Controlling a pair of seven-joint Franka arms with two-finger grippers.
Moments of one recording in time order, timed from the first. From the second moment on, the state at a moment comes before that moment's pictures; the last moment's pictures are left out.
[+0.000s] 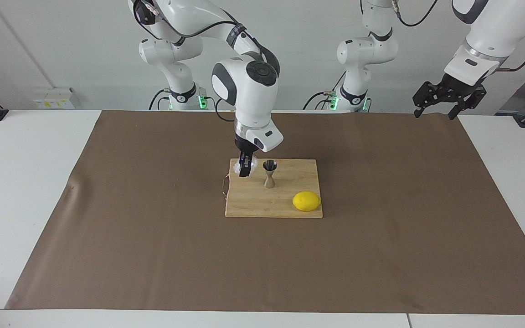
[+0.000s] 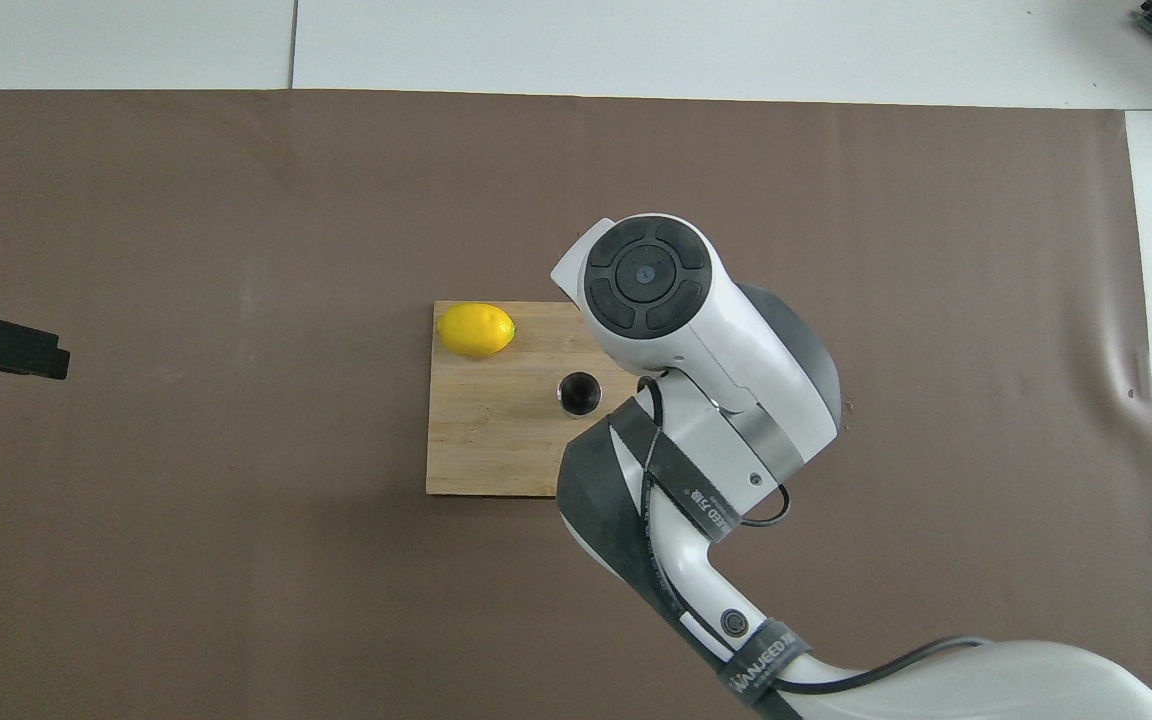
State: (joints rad) left arm 0.07 -0.09 -0.10 -1.62 -0.02 1.51 0.09; right arm 0.33 0.35 0.28 -1.55 -0.30 1.81 -0.89
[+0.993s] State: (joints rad) left arm 0.07 -0.09 -0.11 -1.62 -0.02 1.51 0.09; right arm 0.45 0.47 0.28 -1.48 -0.51 1.71 -0.85
